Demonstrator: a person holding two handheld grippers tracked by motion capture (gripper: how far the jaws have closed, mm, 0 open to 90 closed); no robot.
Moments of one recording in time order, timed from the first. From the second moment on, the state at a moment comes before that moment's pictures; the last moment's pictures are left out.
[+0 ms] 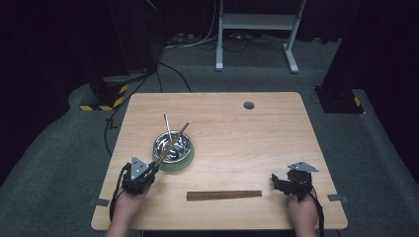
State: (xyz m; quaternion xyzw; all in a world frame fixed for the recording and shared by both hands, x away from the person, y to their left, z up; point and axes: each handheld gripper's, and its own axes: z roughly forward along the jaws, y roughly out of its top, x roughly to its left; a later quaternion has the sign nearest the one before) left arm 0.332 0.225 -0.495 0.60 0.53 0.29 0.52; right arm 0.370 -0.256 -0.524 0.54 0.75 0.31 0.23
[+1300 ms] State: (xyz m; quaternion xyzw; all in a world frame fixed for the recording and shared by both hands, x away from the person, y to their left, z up) left arm 0.329 0.235 -0.515 0.58 0.55 0.28 0.54; right arm 0.370 -0.256 -0.523 0.53 0.76 0.31 0.22
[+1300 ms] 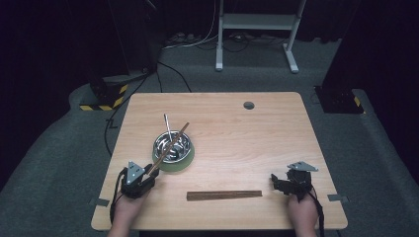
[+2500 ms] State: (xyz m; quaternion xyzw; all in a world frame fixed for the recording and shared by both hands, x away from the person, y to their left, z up) left arm 0.319 0.222 -0.513 0.61 0.51 0.25 0.56; right arm 0.370 -0.255 -0.524 0.53 0.75 0.31 0.23
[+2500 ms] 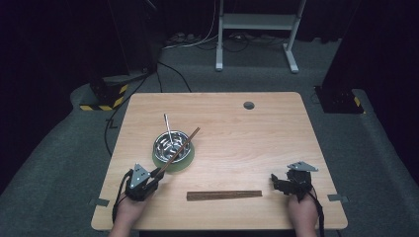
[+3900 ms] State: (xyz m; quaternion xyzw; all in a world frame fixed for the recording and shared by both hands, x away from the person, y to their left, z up) left arm 0.328 0.258 -0.513 0.55 0.57 0.28 0.54; right arm 0.370 -0.255 -0.523 0.53 0.76 0.31 0.22
